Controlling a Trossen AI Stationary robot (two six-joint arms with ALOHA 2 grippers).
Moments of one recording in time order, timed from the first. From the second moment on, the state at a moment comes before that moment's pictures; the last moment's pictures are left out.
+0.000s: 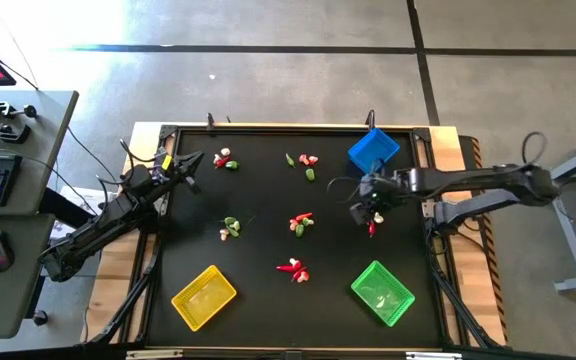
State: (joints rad) left arm 0.68 0.00 0.01 0.02 -0.09 -0.09; right arm -0.08 1.16 0.76 -0.76 -0.01 0.96
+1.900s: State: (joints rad) left arm 0.68 0.00 0.01 0.02 -0.09 -0.09; right arm 0.00 1.59 0.93 -0.72 0.01 0.76
